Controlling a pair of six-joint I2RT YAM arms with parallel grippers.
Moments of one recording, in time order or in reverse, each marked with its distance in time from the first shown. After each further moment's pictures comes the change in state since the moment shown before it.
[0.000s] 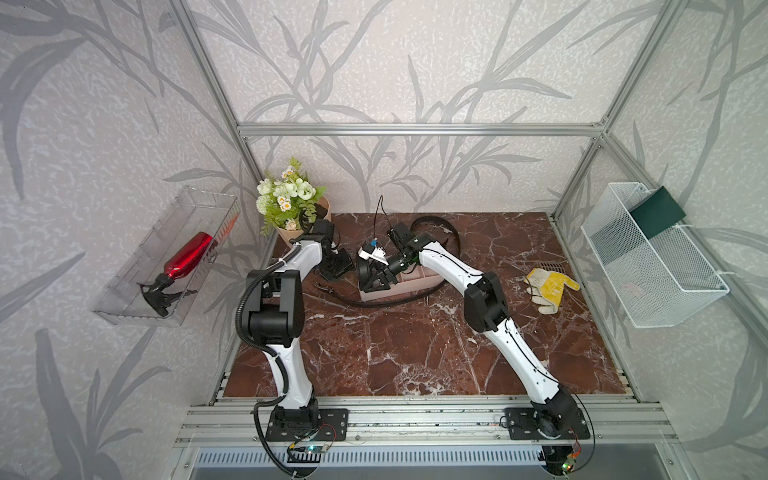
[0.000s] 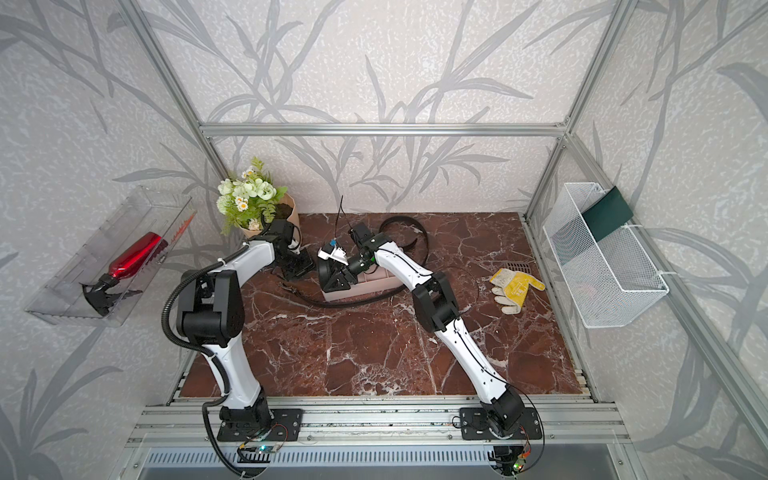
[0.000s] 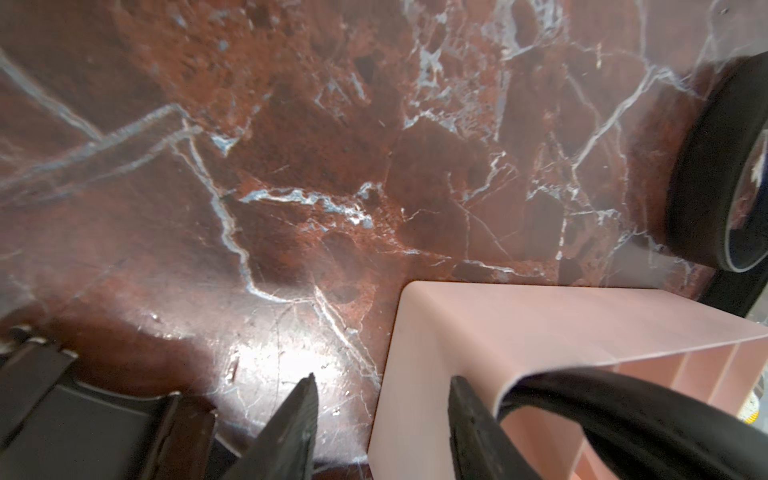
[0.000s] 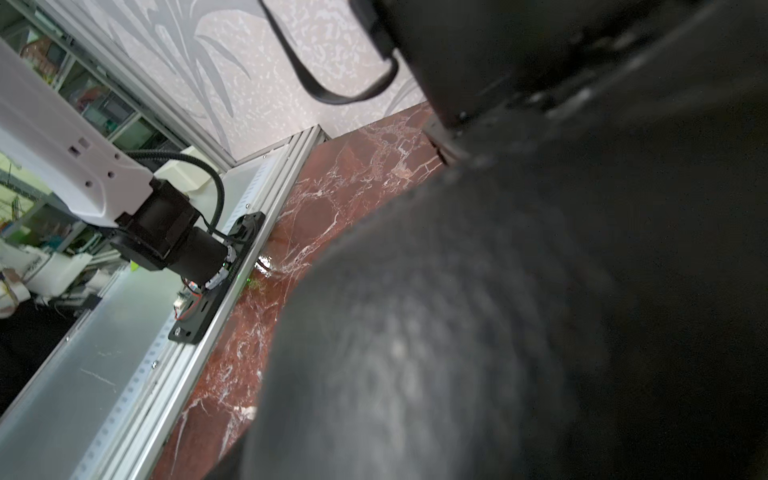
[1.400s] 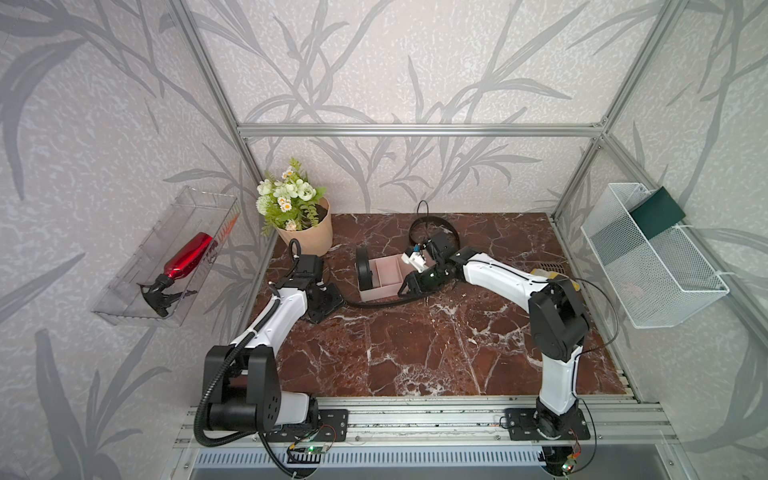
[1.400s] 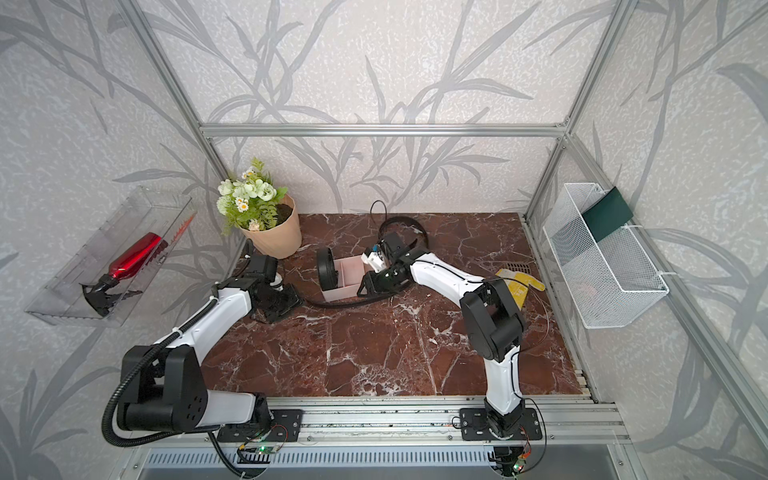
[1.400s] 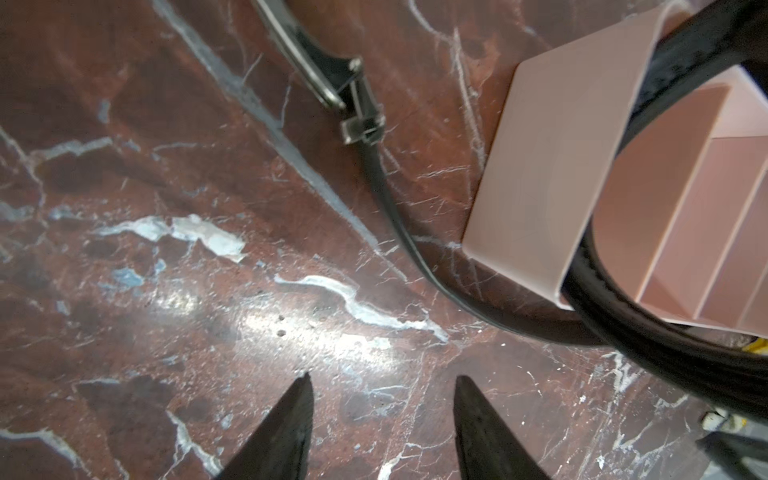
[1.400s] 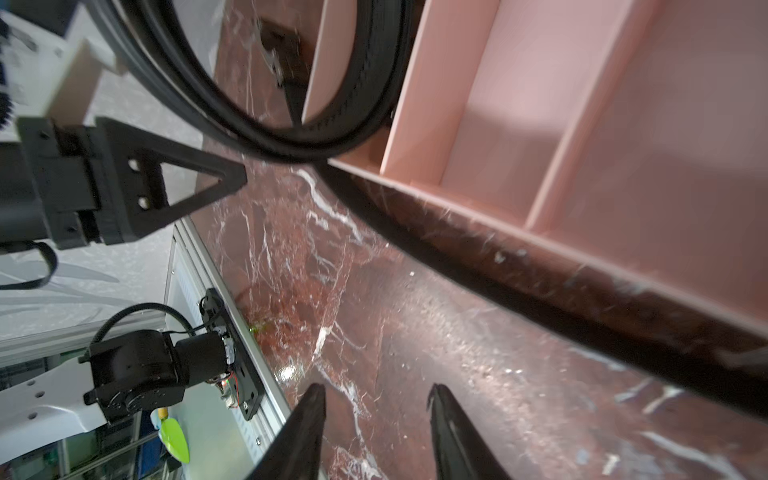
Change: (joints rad) left arm 0.002 -0.559 -0.548 -0.017 -0.084 -0.108; right arm -0.003 -0.737 -1.023 0.310 0.537 0.916
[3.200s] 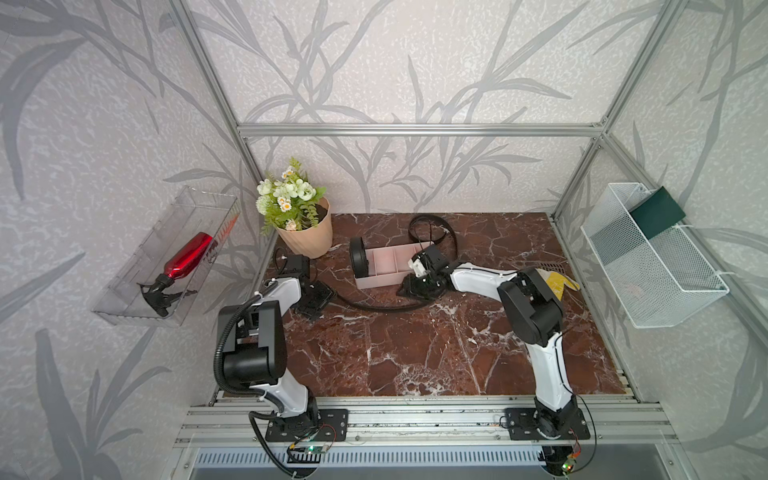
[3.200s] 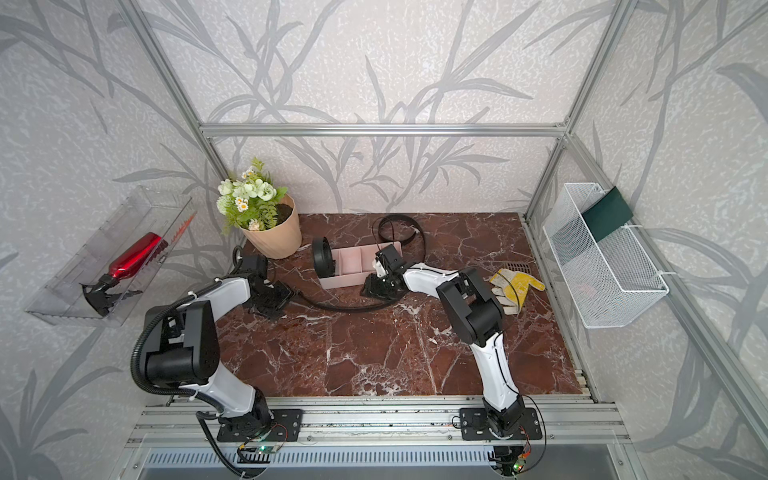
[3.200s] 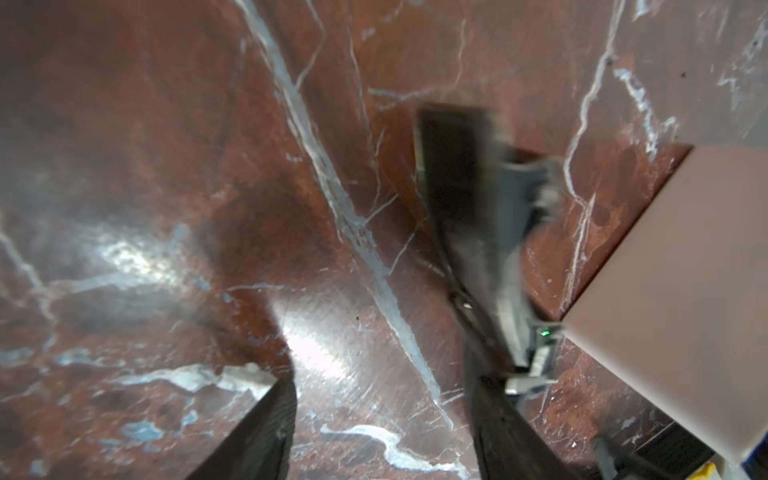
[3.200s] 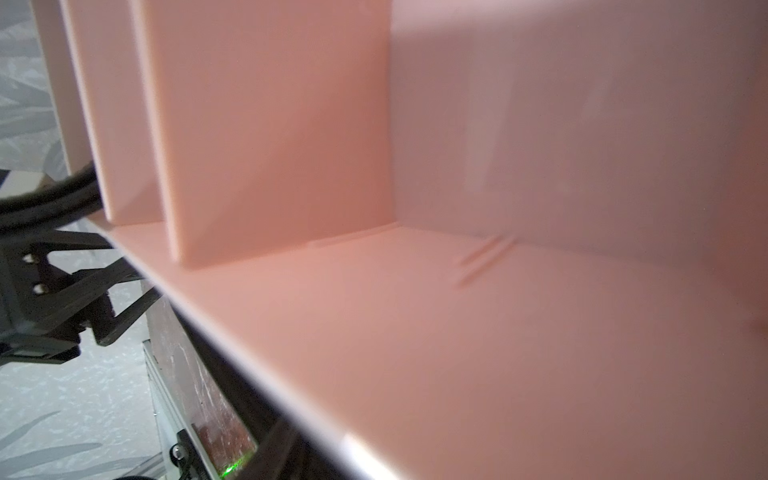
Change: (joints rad) left arm 0.163 0.255 0.025 0.177 0.056 -0.109; right arm -0.035 0.134 -0.128 0.311 0.123 0.318
